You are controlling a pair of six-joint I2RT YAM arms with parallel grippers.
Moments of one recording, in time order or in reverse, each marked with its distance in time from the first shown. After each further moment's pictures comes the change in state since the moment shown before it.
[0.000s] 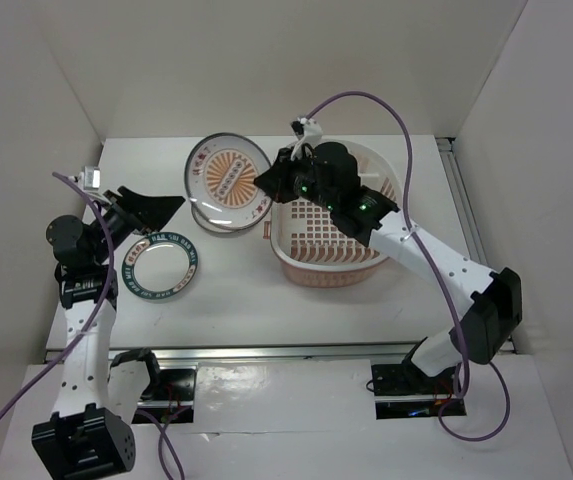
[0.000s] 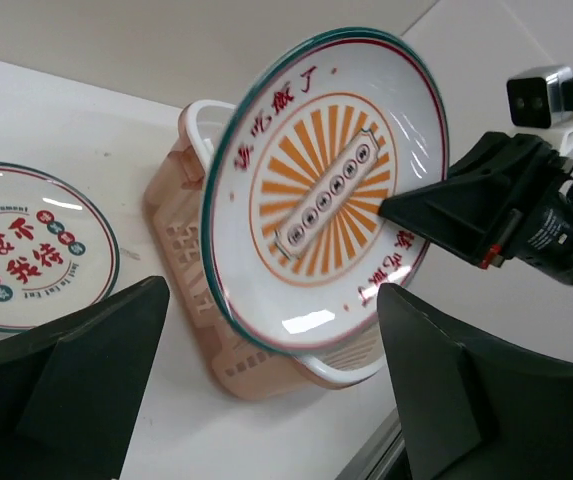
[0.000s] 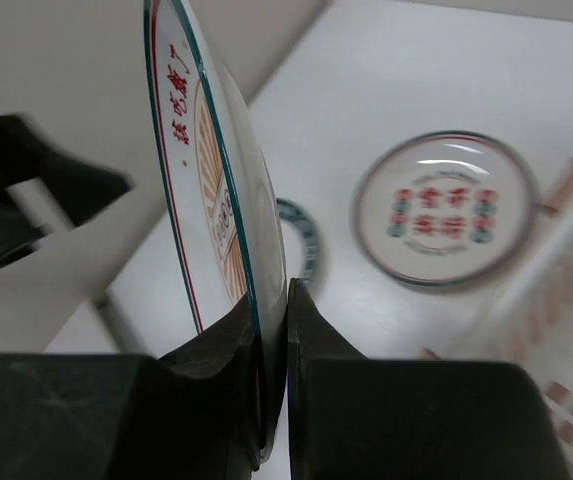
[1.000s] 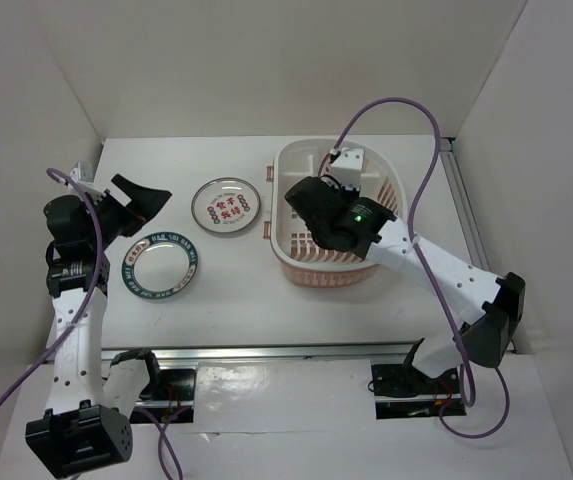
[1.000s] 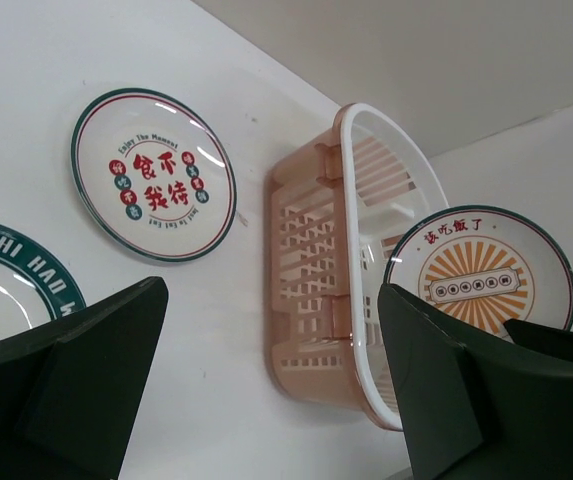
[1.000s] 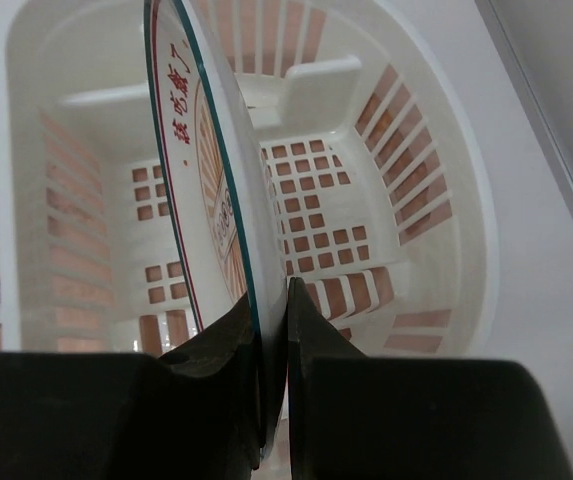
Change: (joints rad) left arm -0.002 0.043 0.195 -0.566 -0.318 0.145; right arm 0.172 -0.020 0.120 -0.872 1.248 0.220
